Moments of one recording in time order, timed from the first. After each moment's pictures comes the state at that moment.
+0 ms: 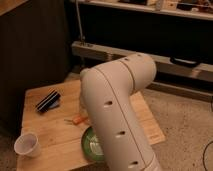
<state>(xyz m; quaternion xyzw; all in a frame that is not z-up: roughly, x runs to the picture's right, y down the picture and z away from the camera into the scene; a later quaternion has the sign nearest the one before) -0.140 0.146 0.859 -0.42 -0.26 -0.18 0.85</state>
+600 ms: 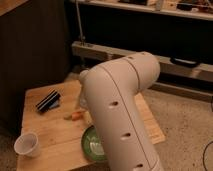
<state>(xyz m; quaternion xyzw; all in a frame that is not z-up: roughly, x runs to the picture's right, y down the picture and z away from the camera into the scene) -0.145 0.156 0.846 -0.41 -0.27 -0.21 0.84</state>
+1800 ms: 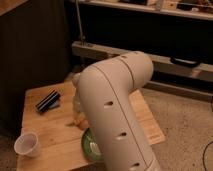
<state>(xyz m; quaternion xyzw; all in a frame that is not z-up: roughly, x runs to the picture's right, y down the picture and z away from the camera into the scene) -0.172 0.168 0.842 -0.41 -0.27 -0.22 0.84</state>
